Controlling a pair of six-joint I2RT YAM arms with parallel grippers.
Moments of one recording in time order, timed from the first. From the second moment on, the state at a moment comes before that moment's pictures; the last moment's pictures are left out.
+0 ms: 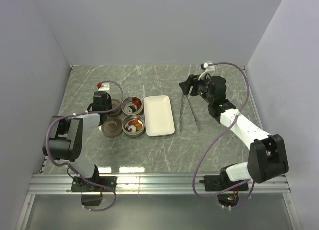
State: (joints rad) left arm -0.11 1.62 0.72 0.29 -0.19 -0.07; right arm 0.31 1.36 0.91 0.29 -0.21 0.26
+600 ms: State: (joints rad) left arm -0.25 1.35 0.60 0.42 -0.42 -0.04; right arm 0.31 1.39 0.92 0.29 -0.23 0.26
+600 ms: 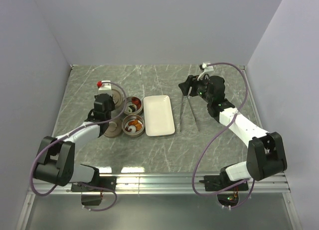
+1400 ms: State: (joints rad) left arm -0.34 1.41 0.73 0.24 -0.21 -0.05; right arm 0.31 1.34 0.89 0.29 -0.17 0.26
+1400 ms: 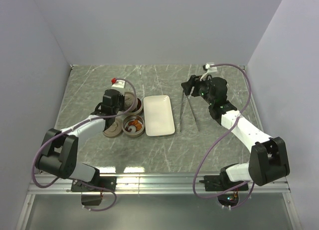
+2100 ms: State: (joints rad) left arm -0.36 1.53 0.80 0.21 -0.18 -0.05; right arm 0.31 1.34 0.89 0.28 -0.16 0.26
